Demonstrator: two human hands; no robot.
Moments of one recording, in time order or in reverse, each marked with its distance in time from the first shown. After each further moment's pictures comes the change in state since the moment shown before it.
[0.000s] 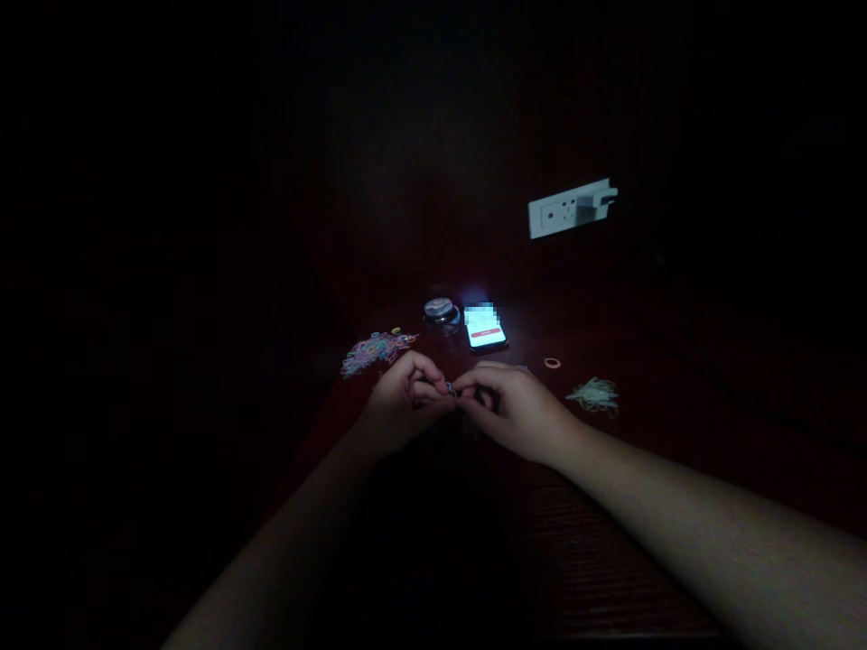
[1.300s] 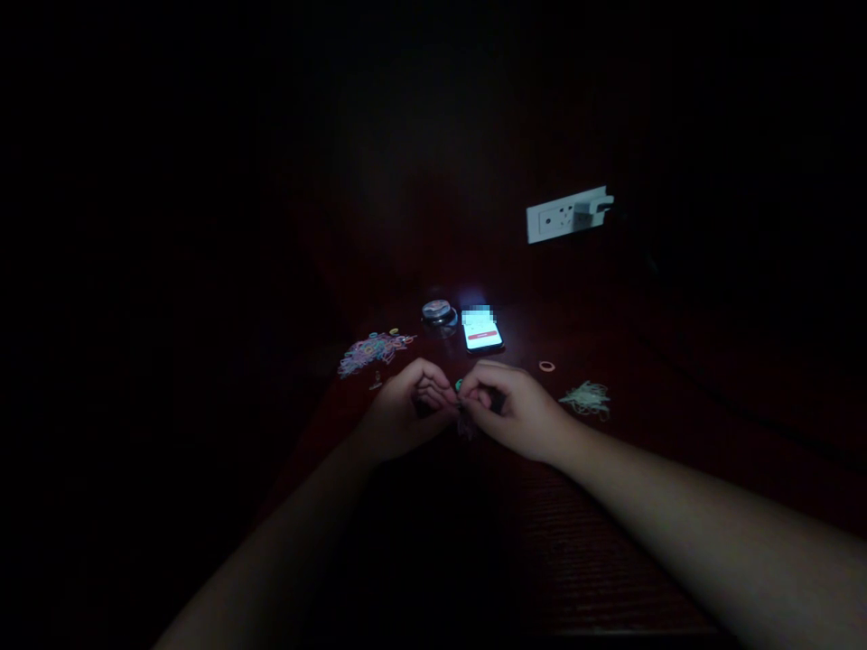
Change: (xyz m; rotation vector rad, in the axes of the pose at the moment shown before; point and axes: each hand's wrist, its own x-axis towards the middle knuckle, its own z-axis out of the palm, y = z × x) left_hand 0.002 -0.007 0.003 0.222 -0.059 0.176; right_hand -0.001 0.000 -0.004 0.131 0.049 -0.052
